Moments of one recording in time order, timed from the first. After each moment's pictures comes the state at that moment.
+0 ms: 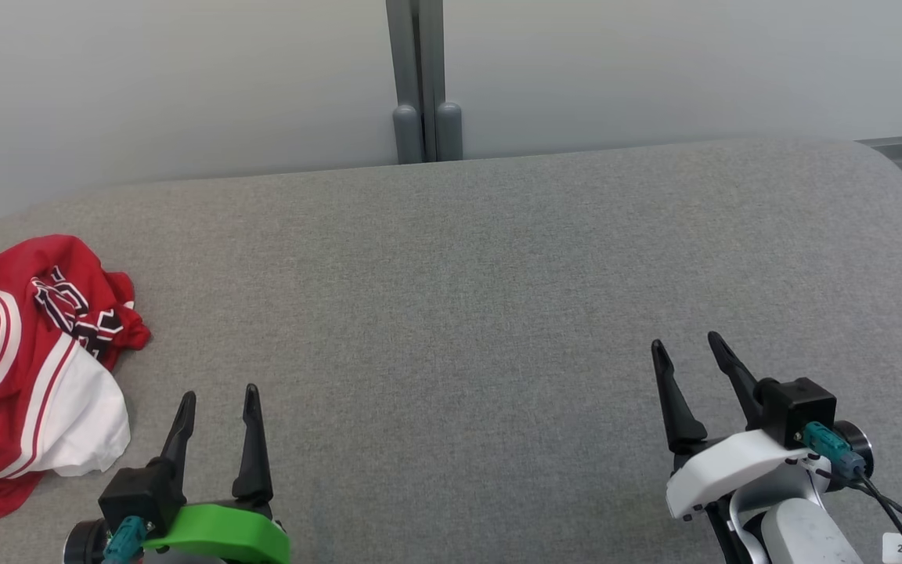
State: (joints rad) left arm 0.00 0.05 -0.07 0.20 -0.25 -0.04 -0.23; right arm -0.10 -0.05 0.09 0.25 0.15 0.13 -0.18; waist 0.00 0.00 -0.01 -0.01
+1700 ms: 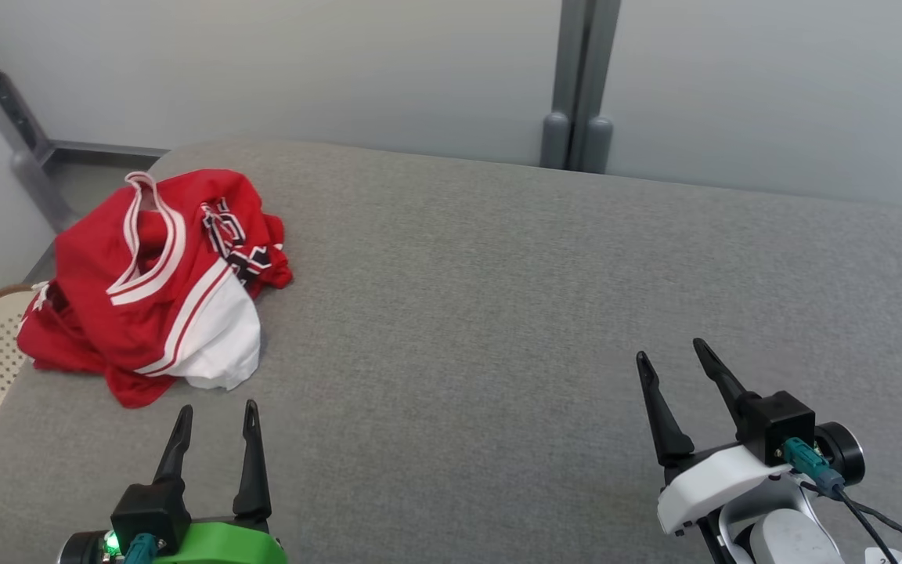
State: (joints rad) left arm 0.03 0.05 -0.06 0.21 -0.16 -0.02 -0.26; right arm -0.09 -0.05 0.11 0.25 0.07 0.13 -0.22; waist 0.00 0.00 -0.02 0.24
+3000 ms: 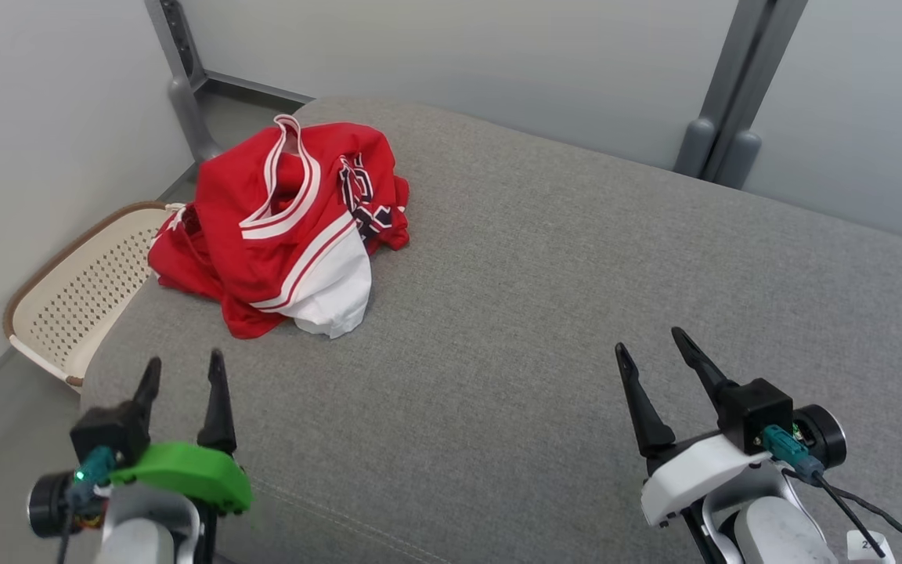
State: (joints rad) left arm -0.14 0.07 0.00 0.37 -0.21 -0.05 -0.19; right arm -0.11 -0.05 0.15 0.25 0.06 0.13 -0.20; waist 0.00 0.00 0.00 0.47
